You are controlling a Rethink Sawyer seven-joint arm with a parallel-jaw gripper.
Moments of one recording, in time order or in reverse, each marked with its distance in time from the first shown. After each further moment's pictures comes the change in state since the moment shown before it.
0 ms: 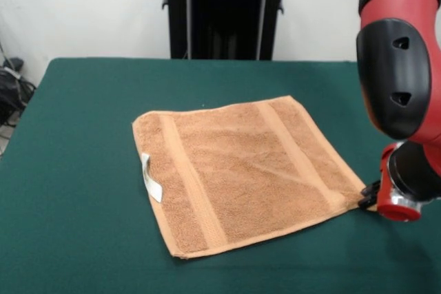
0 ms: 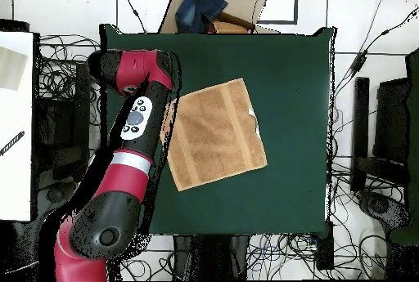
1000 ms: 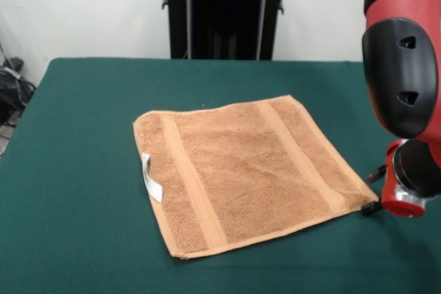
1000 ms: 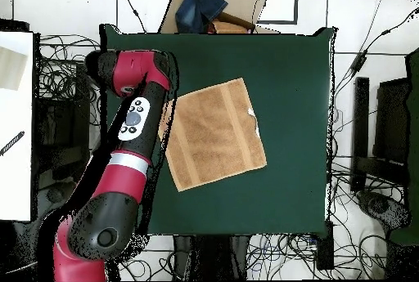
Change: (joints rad) arm 0.007 -0.001 0.001 -0.002 0.004 0.030 0.000
